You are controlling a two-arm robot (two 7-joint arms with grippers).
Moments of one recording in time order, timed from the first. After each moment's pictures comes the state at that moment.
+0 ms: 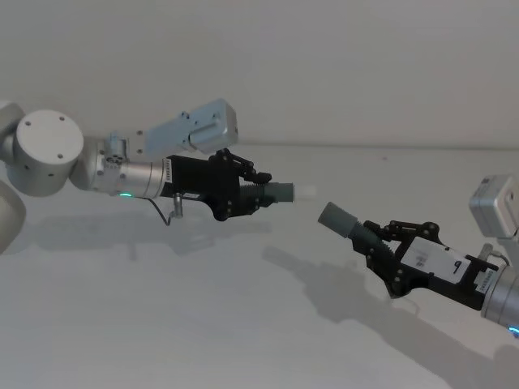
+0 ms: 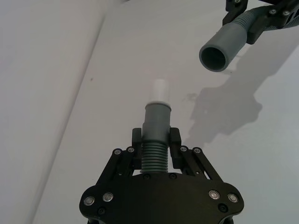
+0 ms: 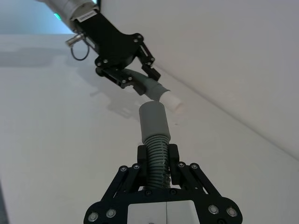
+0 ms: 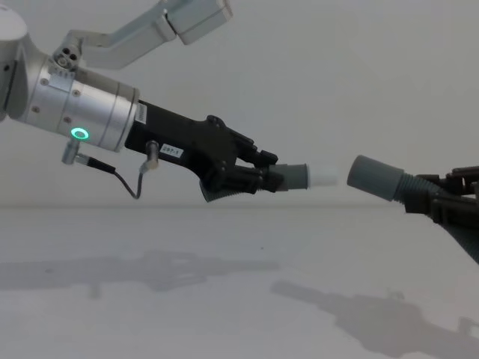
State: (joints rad) left arm -0.90 0.39 0.75 -1.12 -0.19 -0.07 -0.98; right arm 0.14 0.62 -0.27 -1.72 0.34 0.10 0.63
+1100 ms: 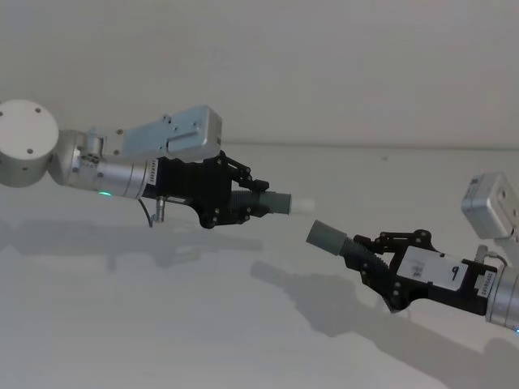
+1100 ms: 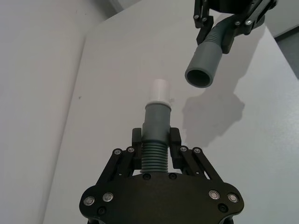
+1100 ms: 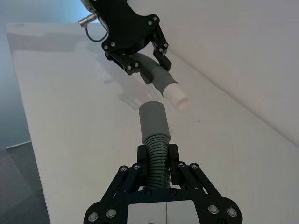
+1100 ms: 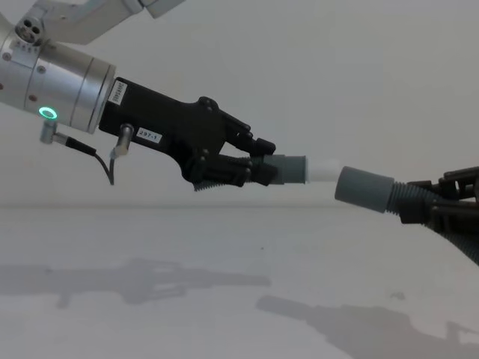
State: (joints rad) left arm -0.90 0.48 0.77 -1.22 -0.23 -0.13 -1.06; right arm 0.17 0.70 -0.31 -1.78 0.37 0.18 0.69
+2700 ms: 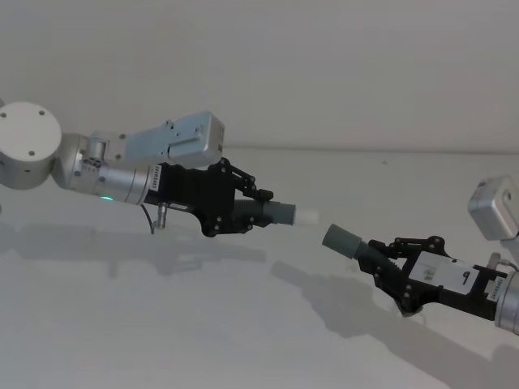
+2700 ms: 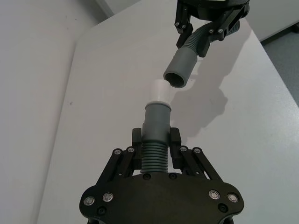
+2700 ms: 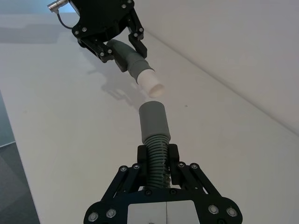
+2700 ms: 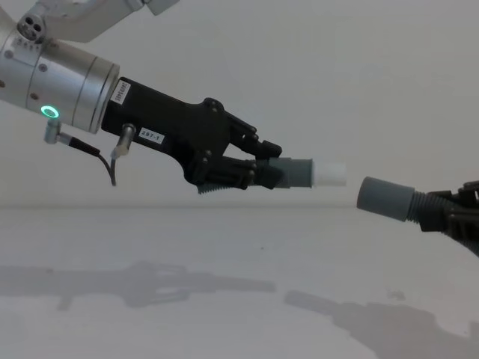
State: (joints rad) left arm -0.92 0.48 0.82 -1.21 -0.27 -0.14 -1.08; right arm 0.16 0.74 -0.32 -1.78 0.41 0.21 0.62
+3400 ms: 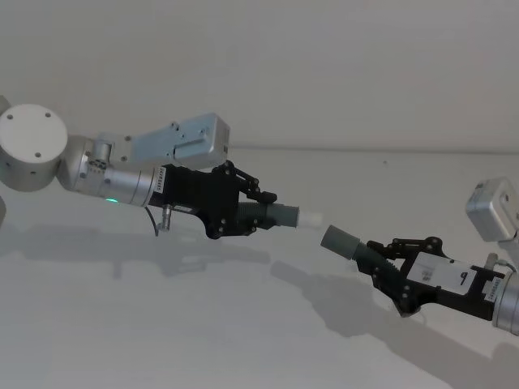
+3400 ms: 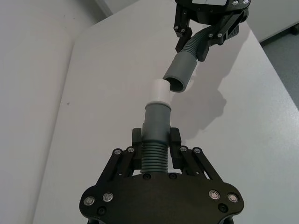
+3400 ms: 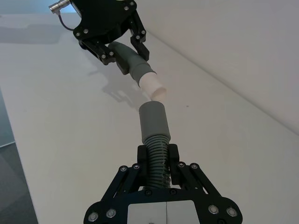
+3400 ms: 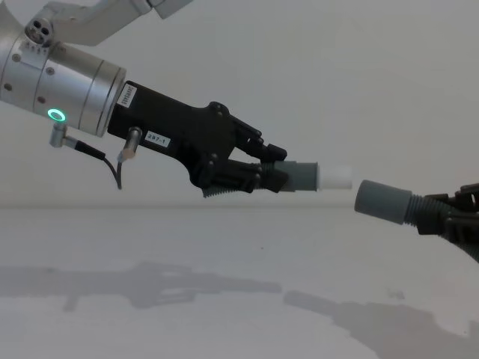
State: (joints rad) left arm -0.93 0.48 0.84 -1.20 -0.28 -0.13 -1.07; right arm 0.17 0.74 -0.34 -1.76 0.42 0.19 0.62
